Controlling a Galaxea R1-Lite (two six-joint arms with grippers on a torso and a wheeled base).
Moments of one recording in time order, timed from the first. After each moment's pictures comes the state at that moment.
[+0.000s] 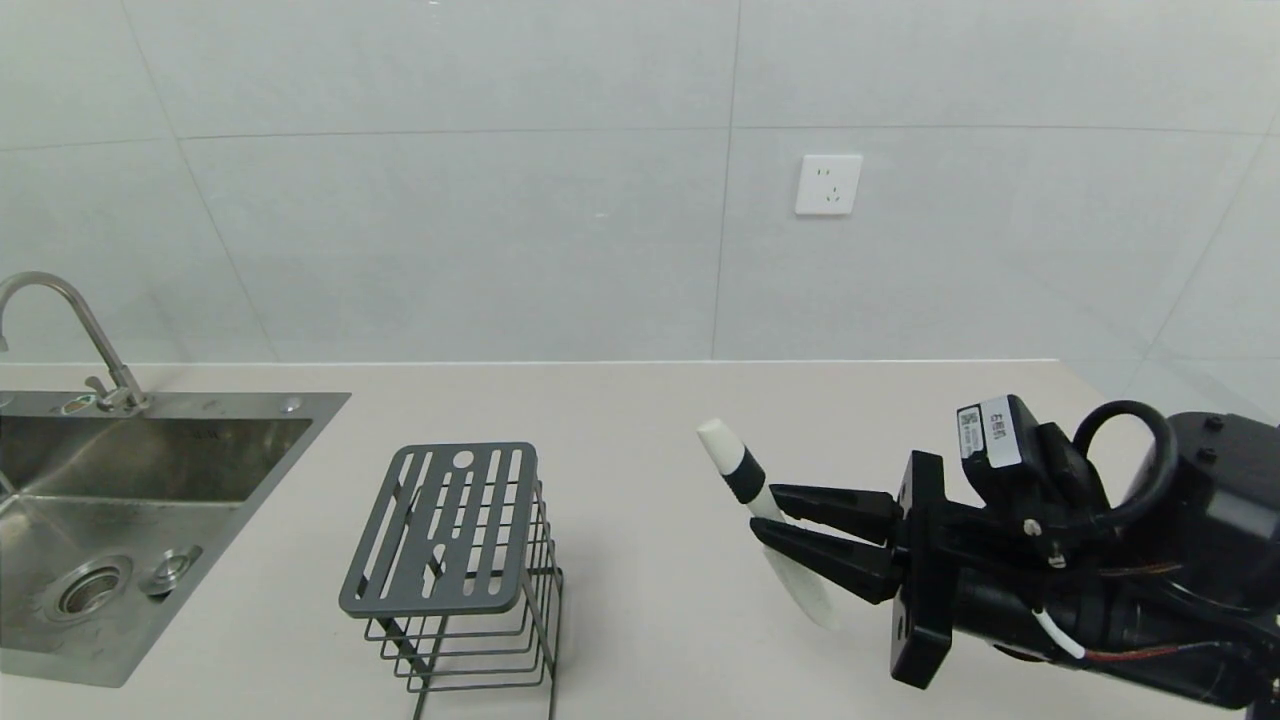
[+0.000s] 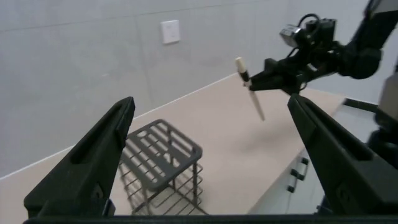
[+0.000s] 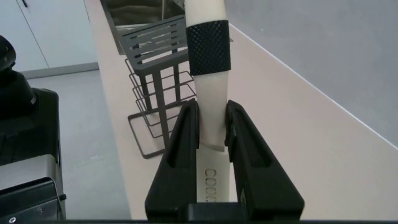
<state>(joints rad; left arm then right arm) -0.34 0.51 -0.38 -0.35 -0.52 -0.03 0.70 1.66 -0.34 -1.23 0.45 -0.13</state>
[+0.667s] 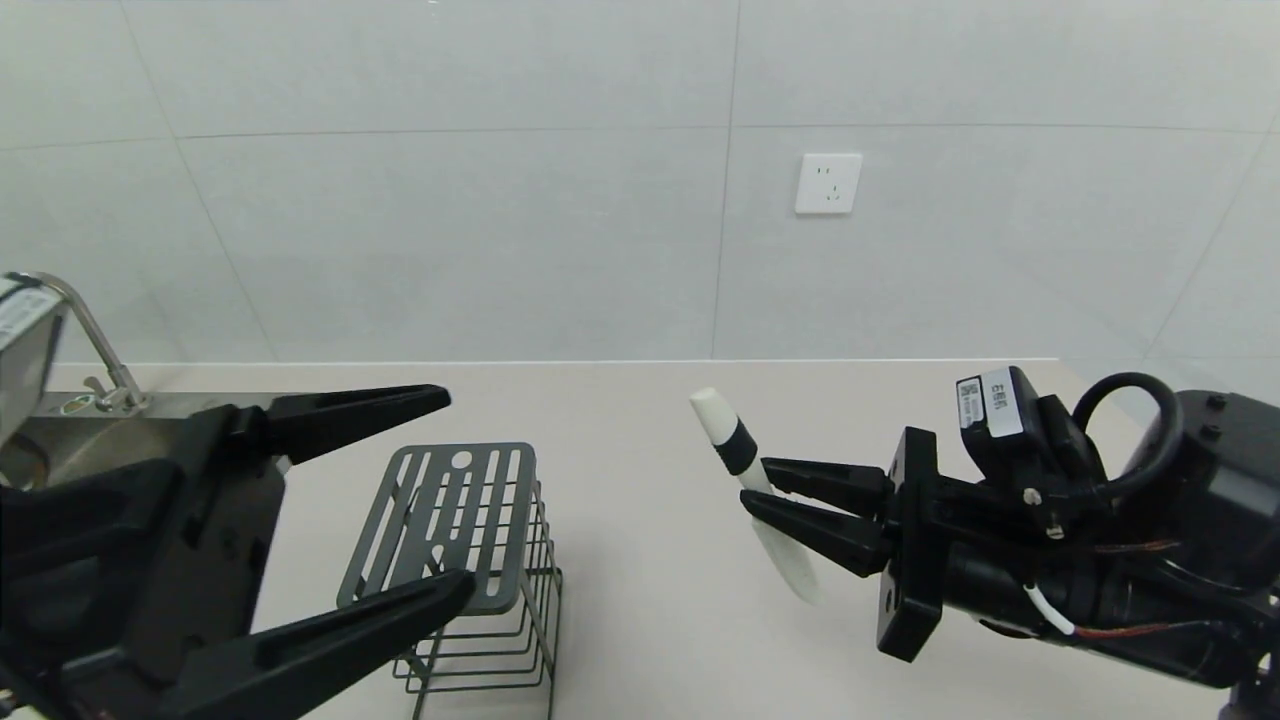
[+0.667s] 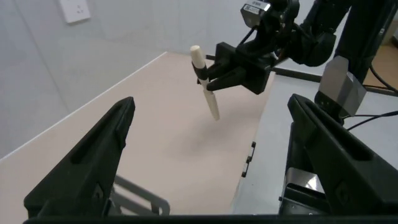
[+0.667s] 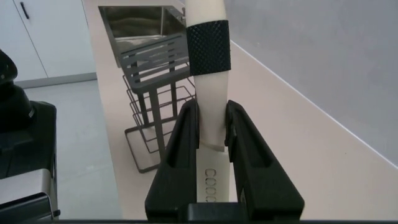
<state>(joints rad) -0.54 1.15 -0.41 -0.83 -0.65 -0.04 0.71 1.66 -0.39 -1.24 0.45 -0.12</state>
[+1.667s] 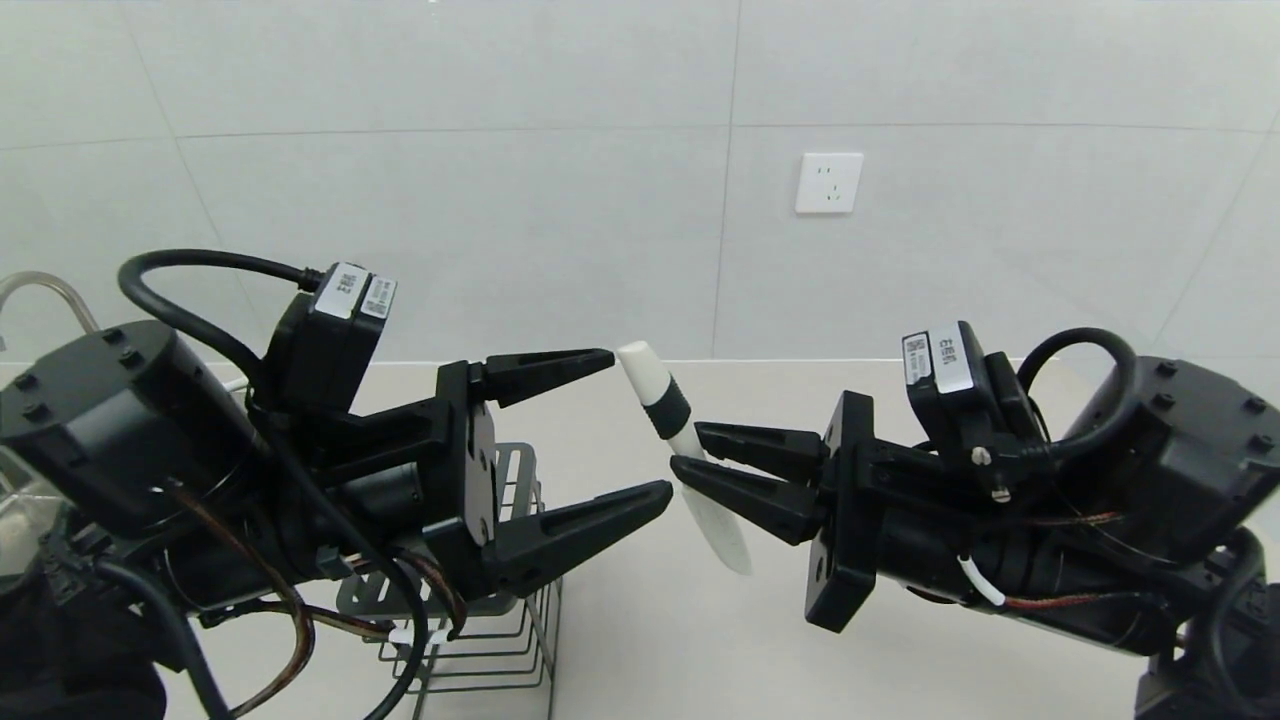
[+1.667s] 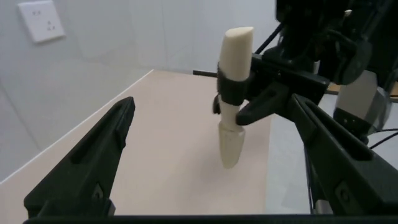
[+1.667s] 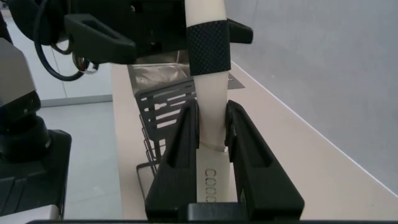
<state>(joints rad) -0.62 1.59 -0.48 -1.31 -0.68 -0.07 0.80 1.74 -0.52 -1.29 0.44 -0.08</state>
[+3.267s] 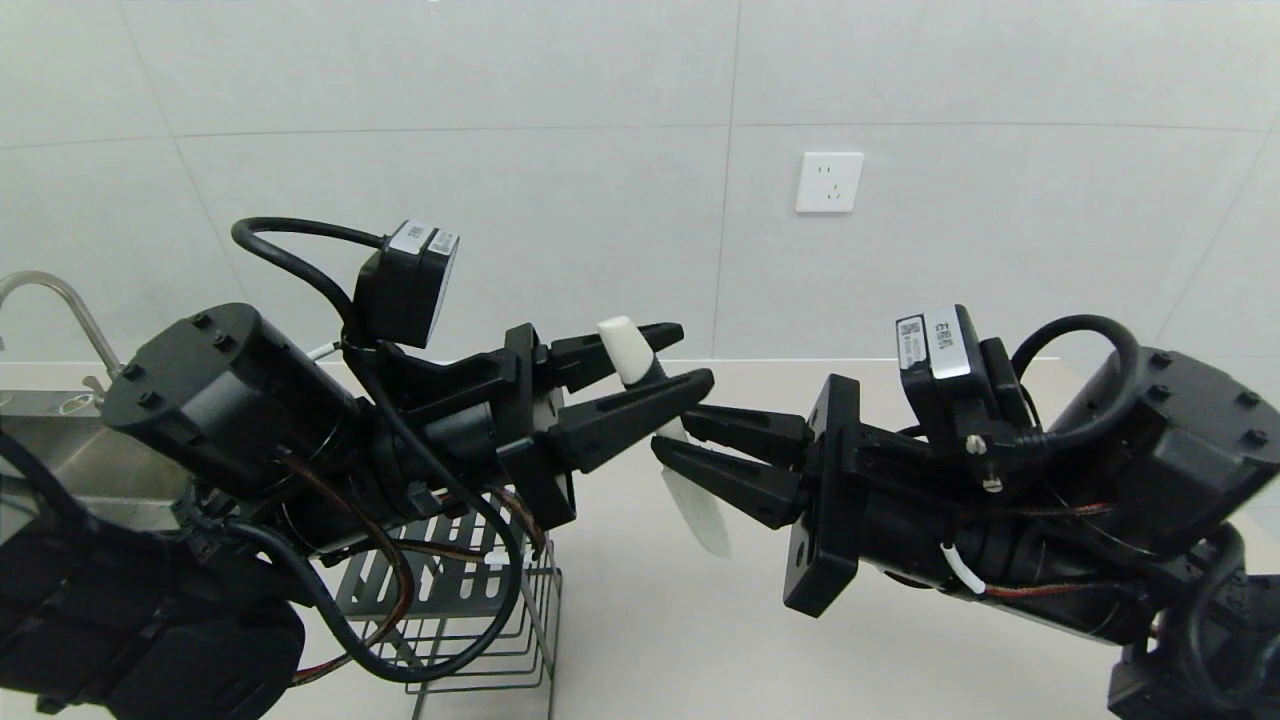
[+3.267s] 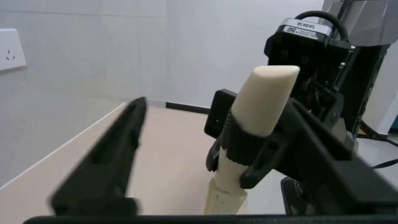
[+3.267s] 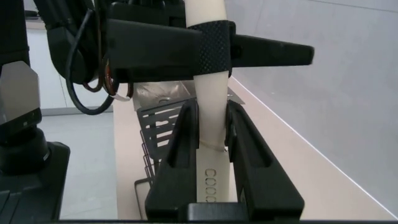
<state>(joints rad) -0.66 1.77 -0.60 -1.54 -0.68 -0.28 0.81 1.77 -0.56 -1.34 0.45 -0.08</state>
